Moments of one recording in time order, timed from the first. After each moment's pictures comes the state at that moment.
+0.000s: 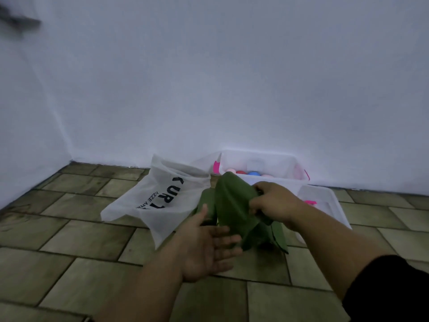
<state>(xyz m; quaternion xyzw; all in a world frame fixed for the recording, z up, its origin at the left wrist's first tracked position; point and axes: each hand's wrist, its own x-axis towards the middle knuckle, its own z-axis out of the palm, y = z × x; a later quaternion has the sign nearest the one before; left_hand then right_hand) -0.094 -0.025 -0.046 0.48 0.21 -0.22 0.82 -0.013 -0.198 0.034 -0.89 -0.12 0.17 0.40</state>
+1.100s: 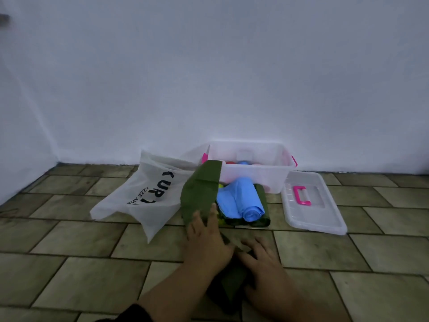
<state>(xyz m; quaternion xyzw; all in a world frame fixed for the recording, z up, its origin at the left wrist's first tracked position) -0.093 -0.075 -0.096 0.96 0.14 0.04 0.25 -0.101 -0.240 -0.122 -0.94 -0.29 0.03 0.19</state>
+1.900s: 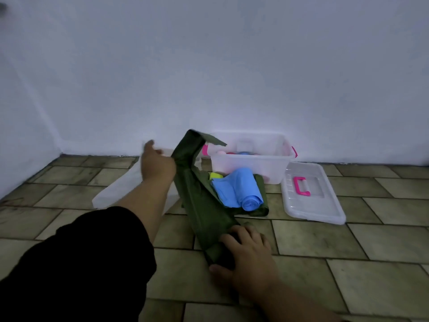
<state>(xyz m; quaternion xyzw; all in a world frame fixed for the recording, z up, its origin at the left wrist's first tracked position) -0.012 0.030 -0.006 0.75 0.29 0.28 0.51 -0.104 -0.211 -0.132 -0.95 -0.26 -0.07 0.15</state>
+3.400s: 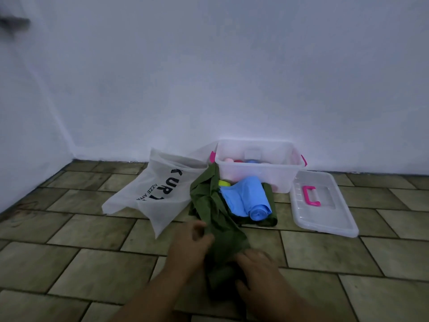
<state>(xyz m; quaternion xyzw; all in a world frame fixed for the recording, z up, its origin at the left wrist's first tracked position) -0.123 -0.032 -0.093 0.84 0.17 0.10 0.51 -0.112 -0.220 -0.103 -0.93 -0.32 0.04 0.19</state>
